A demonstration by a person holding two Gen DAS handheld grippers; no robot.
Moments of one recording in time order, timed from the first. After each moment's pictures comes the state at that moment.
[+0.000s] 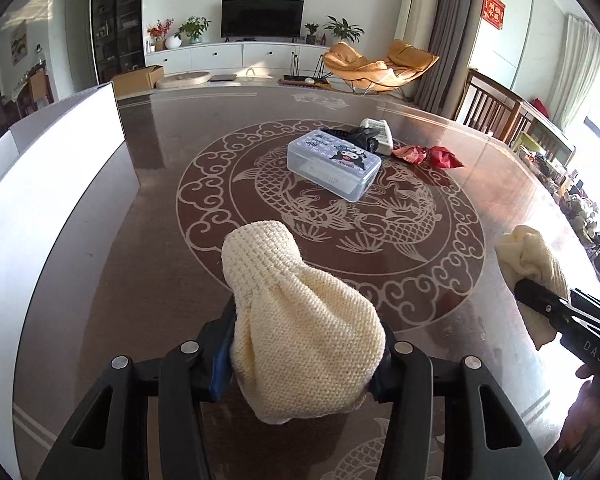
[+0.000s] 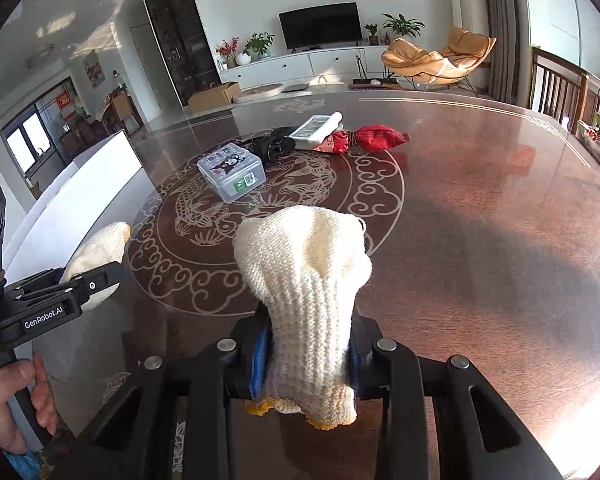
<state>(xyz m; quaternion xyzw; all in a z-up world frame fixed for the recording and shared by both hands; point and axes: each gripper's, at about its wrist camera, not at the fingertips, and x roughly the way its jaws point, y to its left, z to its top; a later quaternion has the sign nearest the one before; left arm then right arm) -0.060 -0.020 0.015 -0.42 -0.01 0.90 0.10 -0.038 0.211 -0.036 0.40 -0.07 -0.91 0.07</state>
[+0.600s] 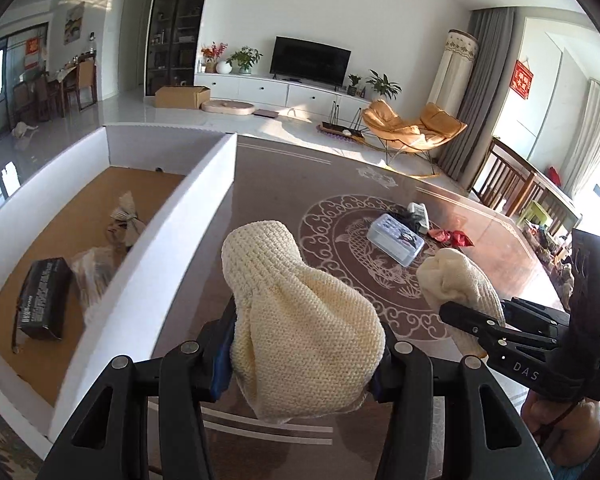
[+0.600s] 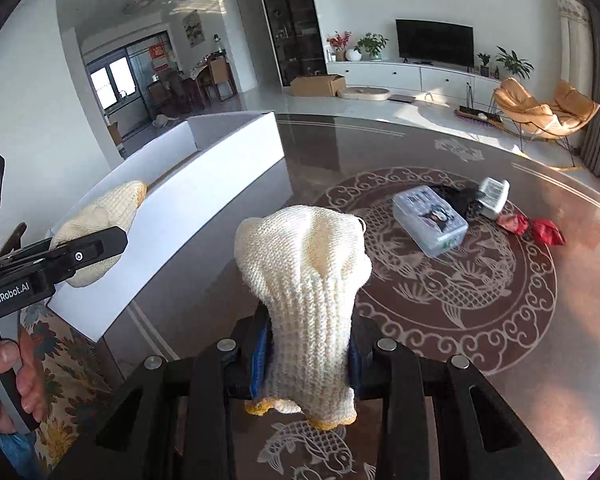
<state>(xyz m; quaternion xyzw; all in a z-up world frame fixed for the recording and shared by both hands) 0.003 -0.182 0.113 -0.36 -0.09 0.93 0.02 -0.052 0.027 0.031 0.38 0.02 -0.89 0.25</state>
